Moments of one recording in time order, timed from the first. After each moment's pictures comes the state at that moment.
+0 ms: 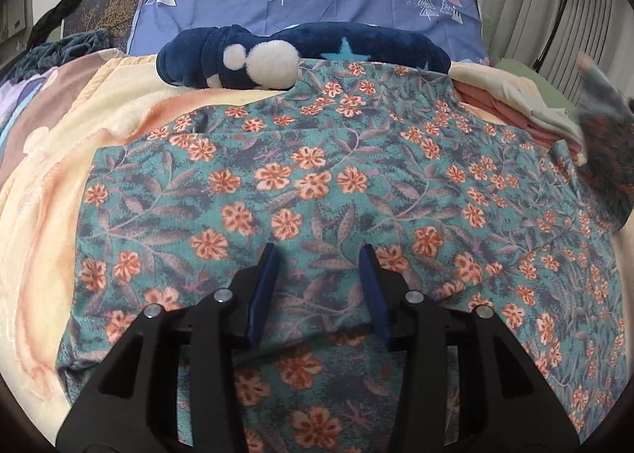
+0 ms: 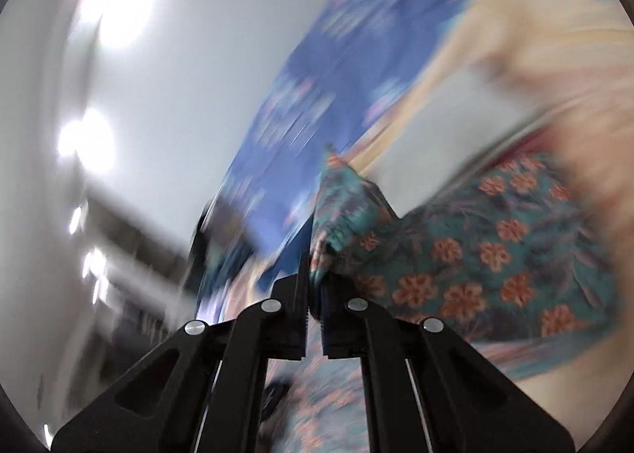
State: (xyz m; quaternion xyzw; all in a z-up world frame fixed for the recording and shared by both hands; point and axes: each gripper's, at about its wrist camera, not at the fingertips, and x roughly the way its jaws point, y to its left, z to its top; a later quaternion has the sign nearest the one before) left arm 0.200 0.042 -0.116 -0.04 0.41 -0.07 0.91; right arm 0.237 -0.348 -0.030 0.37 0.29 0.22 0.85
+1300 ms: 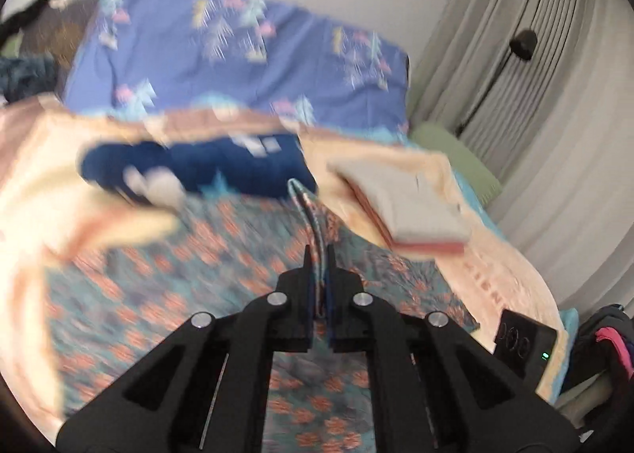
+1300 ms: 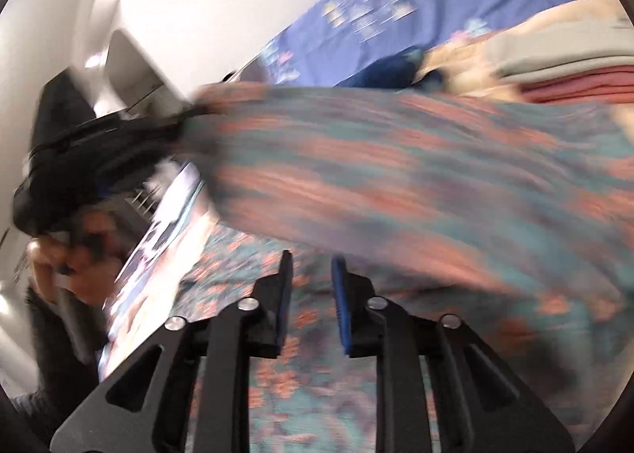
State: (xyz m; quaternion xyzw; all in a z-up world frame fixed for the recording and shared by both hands) left arm 0.226 0.002 0.021 -0.13 0.32 -0.18 0.92; right arm 0.216 -0.238 -0.107 0.18 0.36 0.28 0.87
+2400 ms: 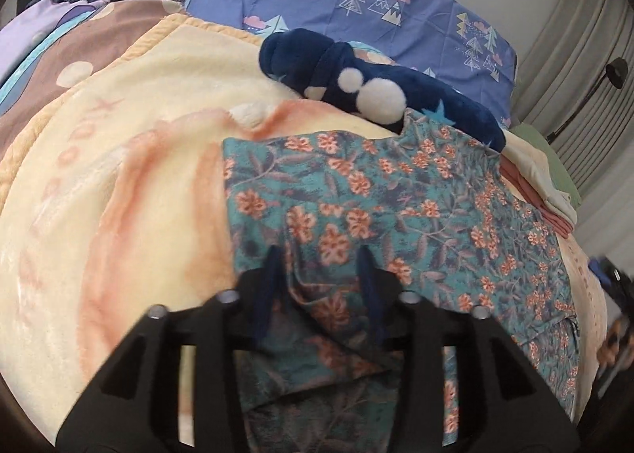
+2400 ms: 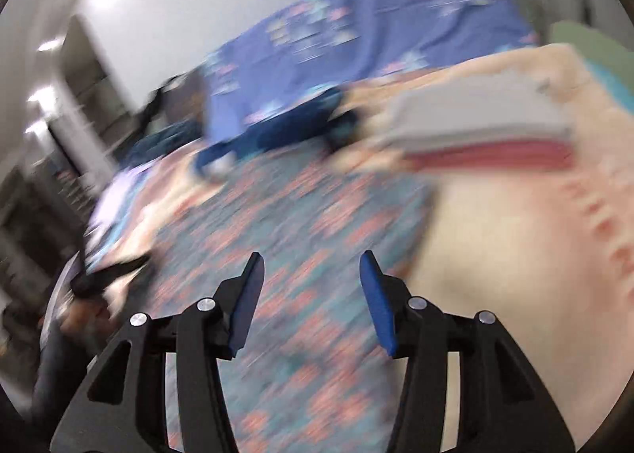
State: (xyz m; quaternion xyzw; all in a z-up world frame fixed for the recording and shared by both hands) left arm 0.204 0.161 -0.099 -0.17 0.41 -0.05 0.90; right arm 0.222 -0.299 -0.046 0.11 0.37 0.15 0.91
